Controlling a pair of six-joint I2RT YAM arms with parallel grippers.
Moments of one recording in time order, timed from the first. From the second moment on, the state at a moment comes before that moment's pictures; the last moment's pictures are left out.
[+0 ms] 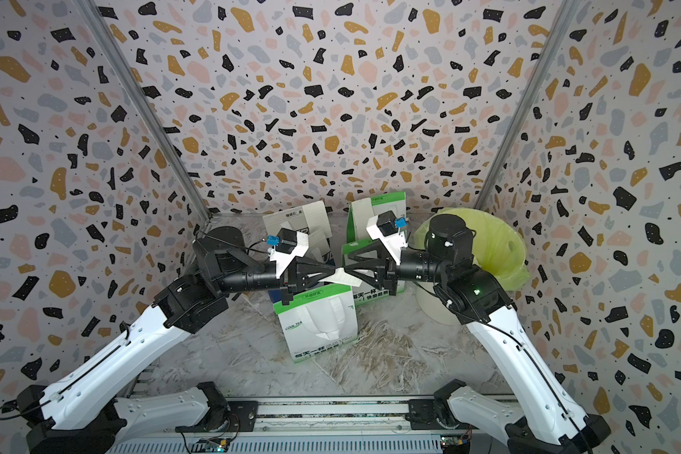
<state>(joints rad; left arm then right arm) -0.77 1.13 1.32 -0.30 0.67 0.10 0.53 1.06 1.38 -0.51 -0.92 -0.04</state>
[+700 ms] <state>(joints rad) -0.77 1.15 1.30 -0.20 0.69 0.02 0.53 1.07 1.36 -0.43 -1.00 0.03</state>
